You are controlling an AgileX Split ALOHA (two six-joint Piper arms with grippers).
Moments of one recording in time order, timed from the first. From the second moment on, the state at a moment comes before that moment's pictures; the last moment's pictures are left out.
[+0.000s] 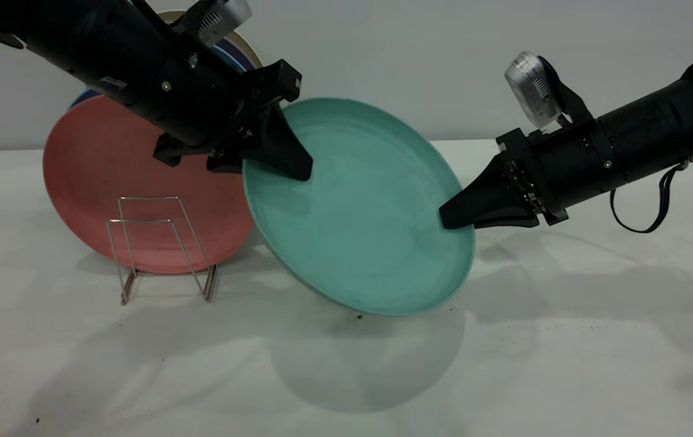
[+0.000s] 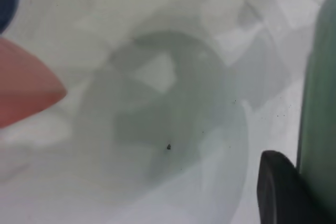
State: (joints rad) left arm -0.31 1.98 -1.15 -1.13 0.44 0.79; right arm 0.08 2.35 -1.32 1.41 1.00 -1.36
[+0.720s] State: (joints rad) left arm -0.31 1.89 -1.15 -1.04 0.43 1.11; right arm -0.06 1.99 -1.32 1.46 1.09 -1.25
